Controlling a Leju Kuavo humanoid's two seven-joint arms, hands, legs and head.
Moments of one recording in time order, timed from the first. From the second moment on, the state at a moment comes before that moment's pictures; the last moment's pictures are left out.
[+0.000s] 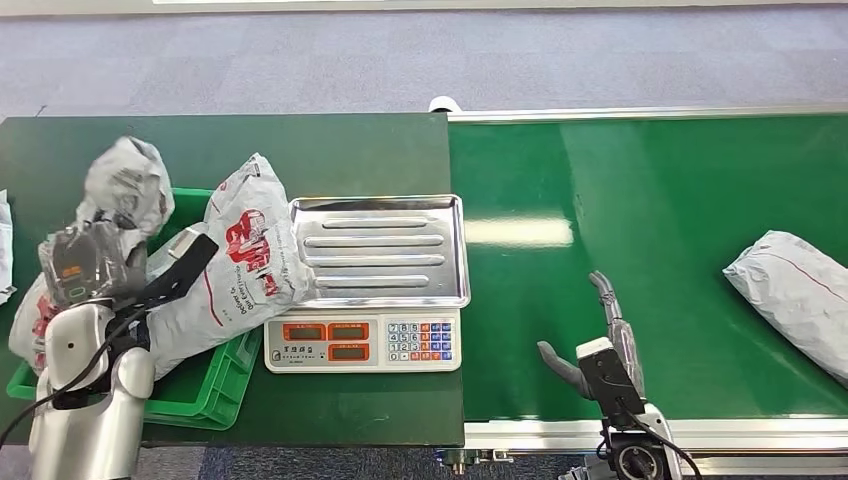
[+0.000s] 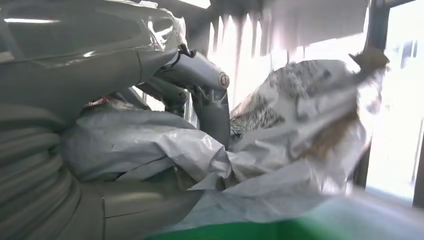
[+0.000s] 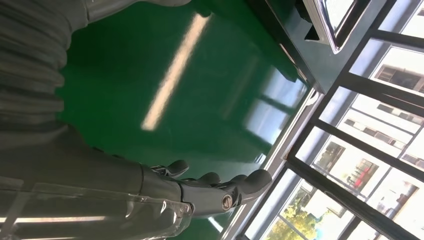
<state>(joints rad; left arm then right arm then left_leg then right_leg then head) -0.26 0.07 0.20 -1.49 -1.39 0.20 0.11 -0.03 0.08 -0.01 -1.35 0.56 -0.20 -0.37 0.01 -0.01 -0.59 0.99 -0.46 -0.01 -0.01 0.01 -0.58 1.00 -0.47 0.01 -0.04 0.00</state>
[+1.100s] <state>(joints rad) -0.23 0.14 0.20 -1.29 -1.22 -0.15 0.14 -0.05 0.10 -0.01 -1.35 0.61 -0.17 -0.34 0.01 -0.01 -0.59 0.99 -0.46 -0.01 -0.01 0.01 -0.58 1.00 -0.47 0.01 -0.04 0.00</state>
